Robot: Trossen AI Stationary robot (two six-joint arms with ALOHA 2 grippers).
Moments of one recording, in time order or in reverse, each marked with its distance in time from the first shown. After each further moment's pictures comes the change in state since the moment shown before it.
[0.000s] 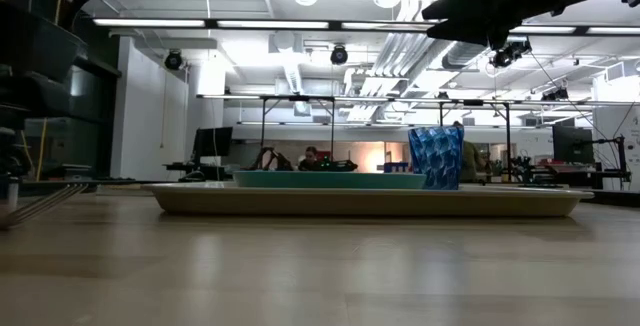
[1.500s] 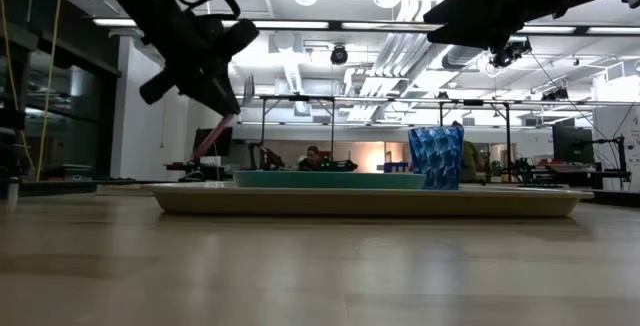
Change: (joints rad) left arm 0.771 -0.467 -0.180 0.389 -0.428 -0.136; right arm 0.000 0.001 0.000 -0.035 -0.025 0.026
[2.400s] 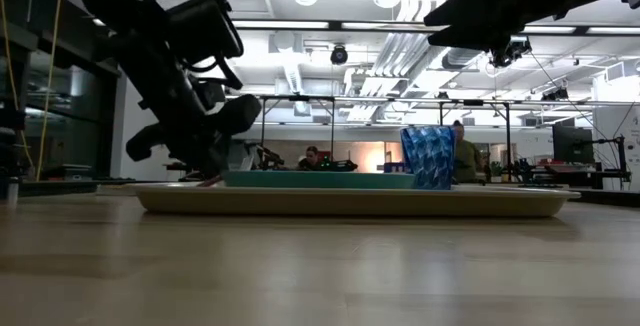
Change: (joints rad) left arm -0.020 0.266 -0.125 0.223 -0.066 -0.180; right arm 0.000 0.000 0.000 -0.016 0.000 0.026
